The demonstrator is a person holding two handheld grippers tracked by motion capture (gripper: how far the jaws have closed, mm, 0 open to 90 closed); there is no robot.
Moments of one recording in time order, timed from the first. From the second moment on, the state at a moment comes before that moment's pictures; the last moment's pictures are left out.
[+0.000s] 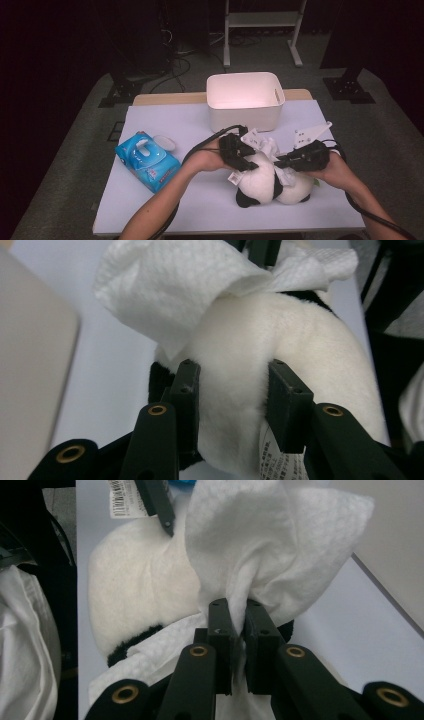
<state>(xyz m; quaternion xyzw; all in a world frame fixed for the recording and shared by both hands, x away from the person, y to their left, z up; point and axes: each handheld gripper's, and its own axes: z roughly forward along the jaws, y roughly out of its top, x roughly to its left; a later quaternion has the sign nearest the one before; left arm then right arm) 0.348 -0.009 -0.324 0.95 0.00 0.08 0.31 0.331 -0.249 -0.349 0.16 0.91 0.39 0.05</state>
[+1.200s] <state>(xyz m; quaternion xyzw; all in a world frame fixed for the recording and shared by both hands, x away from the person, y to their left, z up) 0.293 0.014 -0.339 0.93 0.03 0.07 0.36 0.294 -0.204 -0.332 0.07 0.91 0.40 0.04</state>
